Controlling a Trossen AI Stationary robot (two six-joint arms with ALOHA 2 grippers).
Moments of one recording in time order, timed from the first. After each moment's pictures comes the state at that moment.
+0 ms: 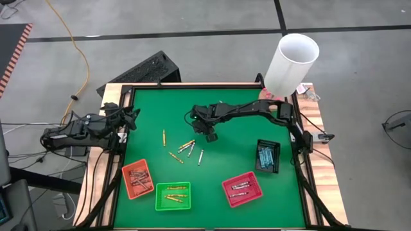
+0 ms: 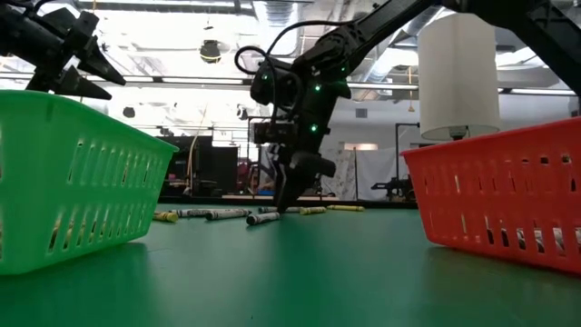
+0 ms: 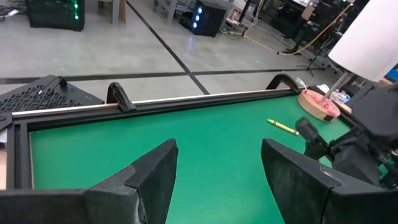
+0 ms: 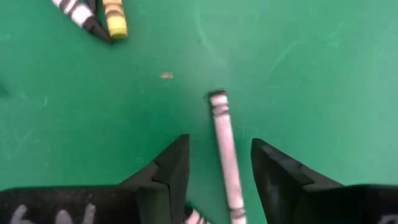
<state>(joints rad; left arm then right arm) 0.00 0.07 0.45 -0.69 -0.85 -0.62 -0.21 2.13 1.61 -0.58 0.03 -0.58</state>
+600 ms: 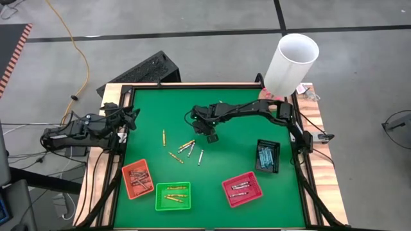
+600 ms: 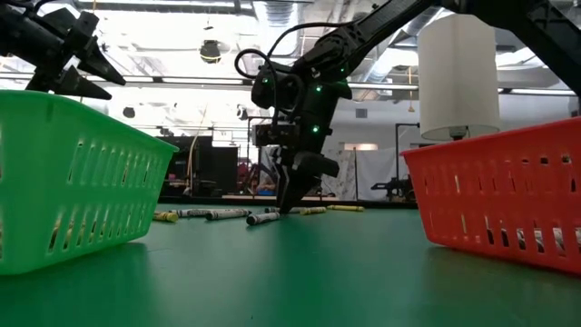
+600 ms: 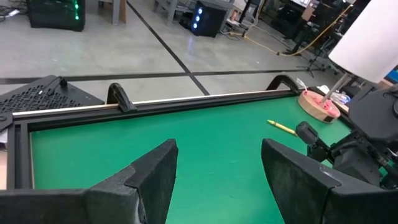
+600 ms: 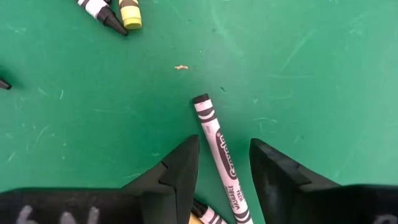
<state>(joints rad) 0.00 0.07 0.45 -0.69 -0.85 -0.62 -0.21 2.14 1.62 -0.66 0.02 -0.58</state>
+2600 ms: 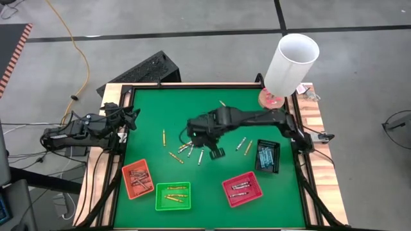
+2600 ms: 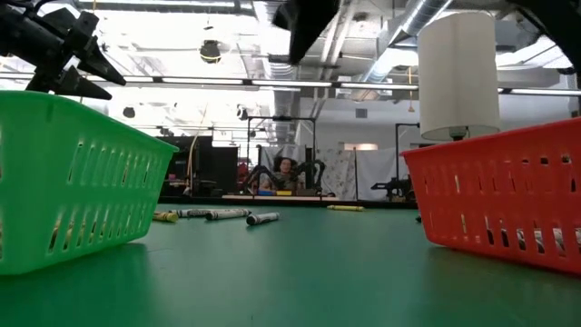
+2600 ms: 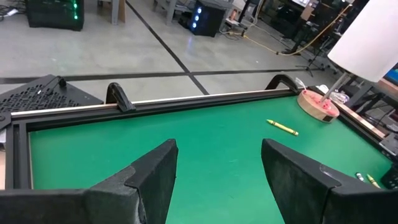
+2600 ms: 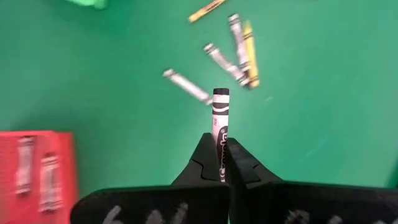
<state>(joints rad) 0.00 0.07 0.45 -0.69 -0.84 -0.62 0.08 2.10 2.33 -1.46 0.06 -0.27</state>
